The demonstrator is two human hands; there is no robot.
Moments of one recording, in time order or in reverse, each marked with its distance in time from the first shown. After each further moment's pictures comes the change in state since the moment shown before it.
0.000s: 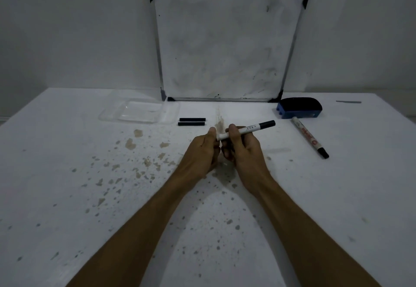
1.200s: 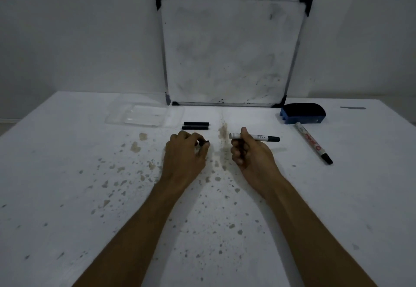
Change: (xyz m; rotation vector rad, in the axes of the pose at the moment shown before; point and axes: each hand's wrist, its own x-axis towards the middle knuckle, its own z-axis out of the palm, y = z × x) left_hand 0.012 -0.034 -0.038 0.854 0.381 0.294; right_hand 0.013 -0.006 -0.013 0.439 0.046 0.343
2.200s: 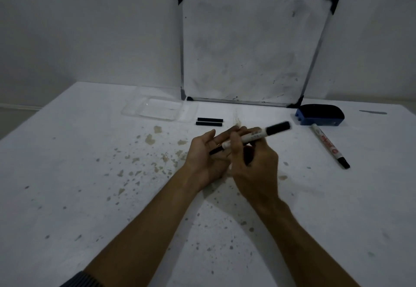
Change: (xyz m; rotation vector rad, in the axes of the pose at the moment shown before) left_hand 0.000 0.039 -0.019 -1.846 -0.503 -0.905; right_hand -0.036 0.034 0.031 -0.852 0.069 -0.904
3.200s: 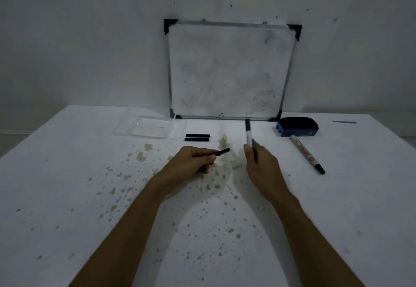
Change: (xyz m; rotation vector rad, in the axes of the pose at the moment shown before) left_hand -0.018 0.029 -0.009 1.137 0.067 0.311; right_hand 0.034 0.047 -0.051 -0.380 -0.203 0.306
